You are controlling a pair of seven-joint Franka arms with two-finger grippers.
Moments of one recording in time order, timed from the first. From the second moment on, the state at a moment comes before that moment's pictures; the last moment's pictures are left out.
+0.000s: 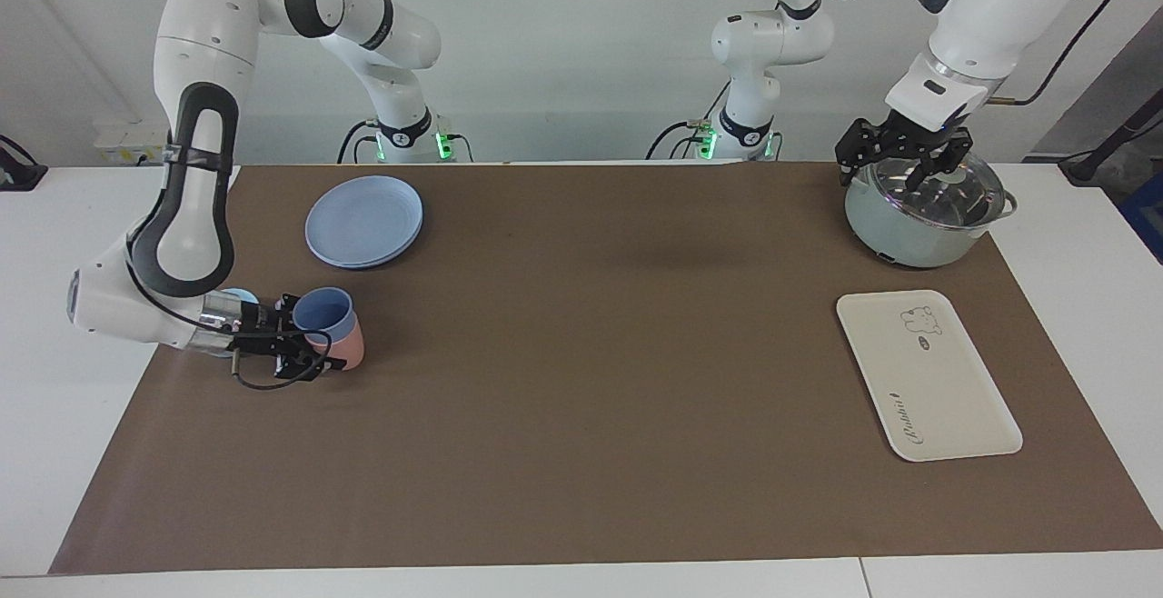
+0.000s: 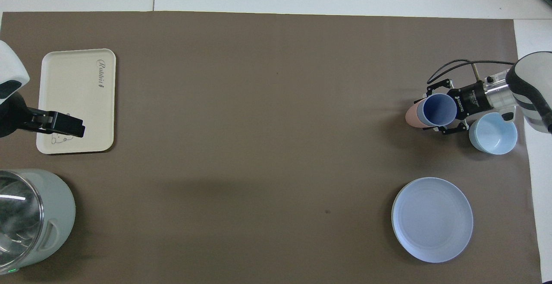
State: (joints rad) left arm 0.01 -0.07 -0.09 -1.68 -0.02 1.57 0.09; right arm -0.28 0.56 0.01 -1.62 0.65 1.70 0.75
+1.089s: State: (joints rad) left arm -0.48 -0.07 -0.12 -1.77 -0.14 2.12 -0.96; right arm 0.17 0.27 0.02 -1.63 0.65 1.73 1.41
